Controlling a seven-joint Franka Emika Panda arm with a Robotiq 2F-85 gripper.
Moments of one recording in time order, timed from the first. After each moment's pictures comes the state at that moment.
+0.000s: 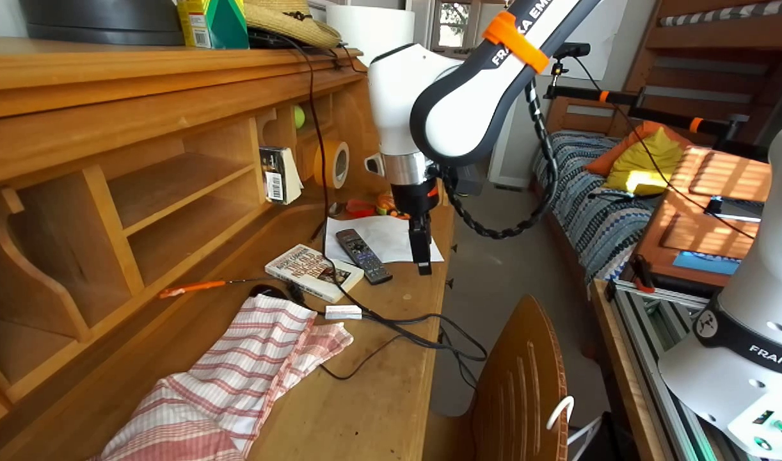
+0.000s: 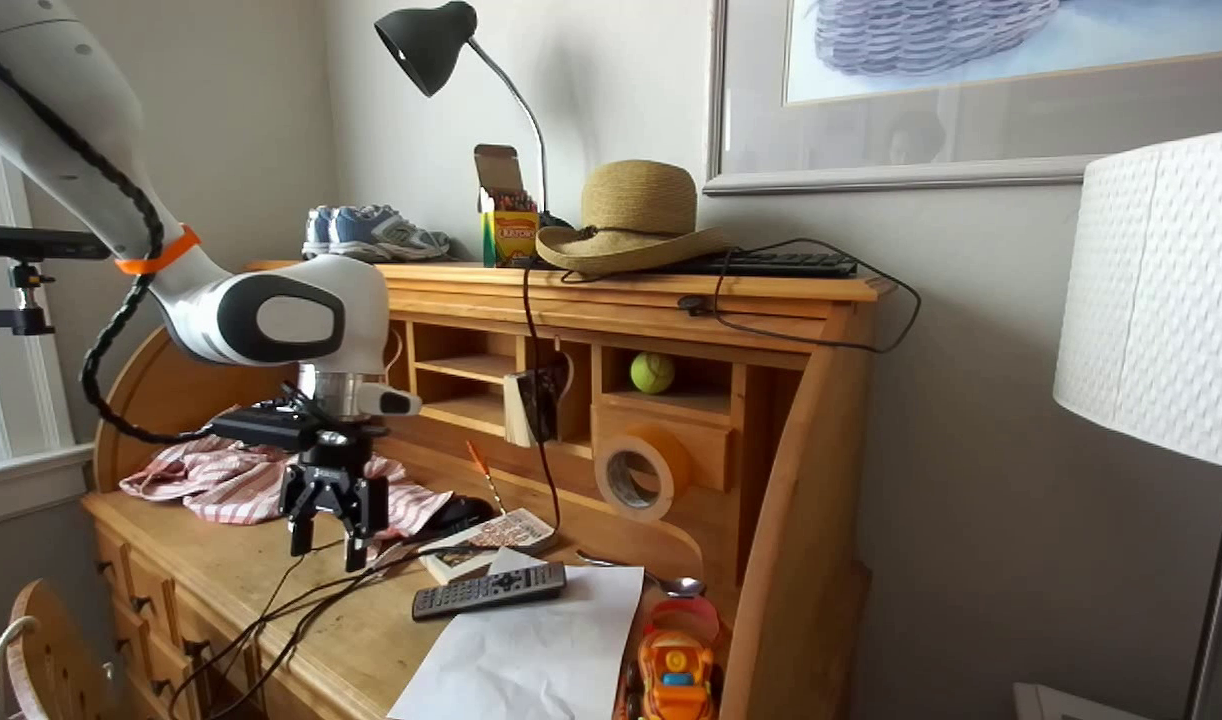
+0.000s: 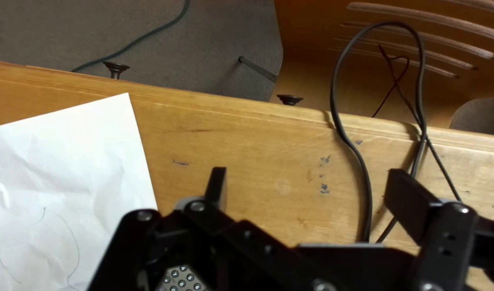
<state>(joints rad) -0.04 0.21 -0.04 -2.34 -0.18 2.35 -0.20</state>
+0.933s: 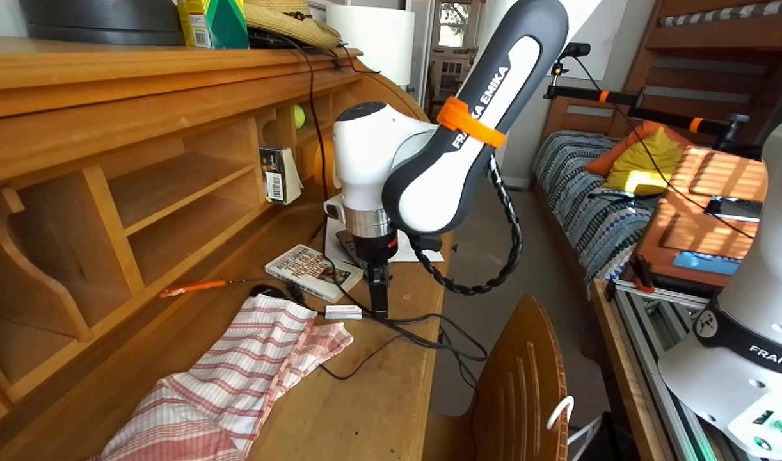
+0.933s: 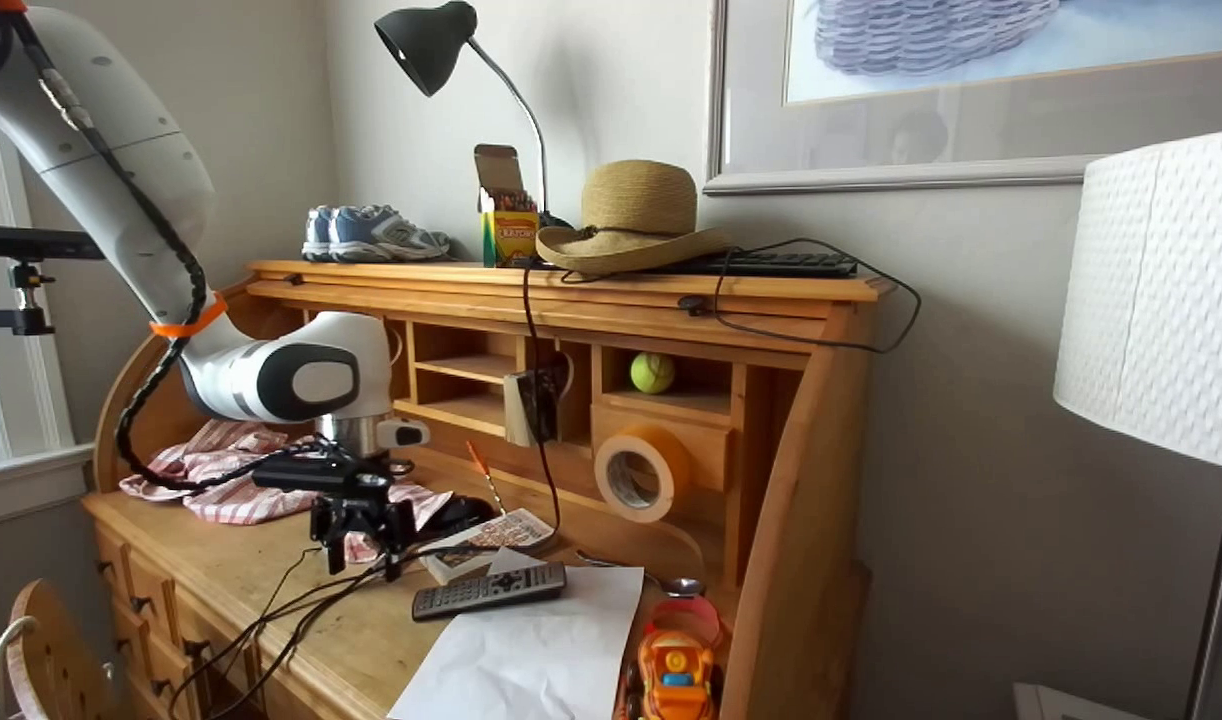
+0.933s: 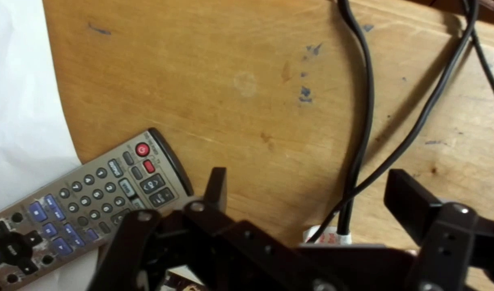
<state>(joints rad) 0.03 0.45 -0.02 -2.22 -0.23 2.59 -0.17</state>
